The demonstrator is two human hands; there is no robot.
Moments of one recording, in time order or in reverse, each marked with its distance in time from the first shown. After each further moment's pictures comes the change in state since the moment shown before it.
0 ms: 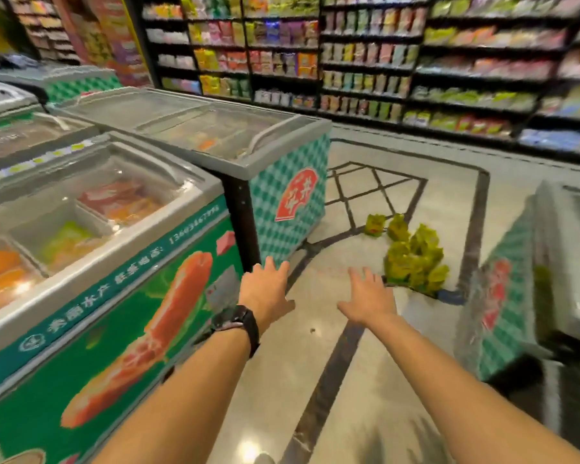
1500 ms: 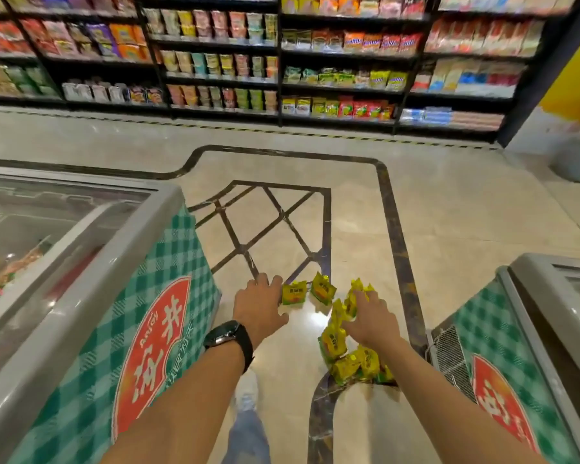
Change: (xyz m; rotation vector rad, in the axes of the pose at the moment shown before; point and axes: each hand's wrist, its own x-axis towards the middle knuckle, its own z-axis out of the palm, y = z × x) left_hand 0.885 0.180 -0.052 0.000 -0.106 0.432; right_hand 0.728 0.280 -0.159 0.180 -0.020 0.510
